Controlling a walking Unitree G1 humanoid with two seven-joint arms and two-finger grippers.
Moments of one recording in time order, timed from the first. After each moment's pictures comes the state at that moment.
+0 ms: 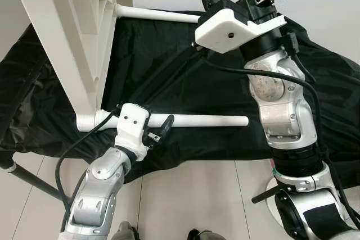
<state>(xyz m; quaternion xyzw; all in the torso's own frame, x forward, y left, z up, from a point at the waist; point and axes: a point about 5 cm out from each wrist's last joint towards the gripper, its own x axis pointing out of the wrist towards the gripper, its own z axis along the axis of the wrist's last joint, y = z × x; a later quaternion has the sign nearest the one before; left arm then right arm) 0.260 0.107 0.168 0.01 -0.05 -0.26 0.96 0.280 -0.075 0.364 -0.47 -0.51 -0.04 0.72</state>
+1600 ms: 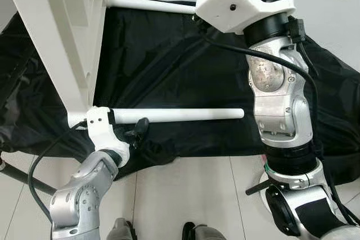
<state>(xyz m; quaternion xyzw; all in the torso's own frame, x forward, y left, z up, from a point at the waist) 0.267 0.139 0.159 -0.22 0.09 -0.13 0.96 0.273 -0.083 0.378 -0.44 -0.46 -0.10 0.76</state>
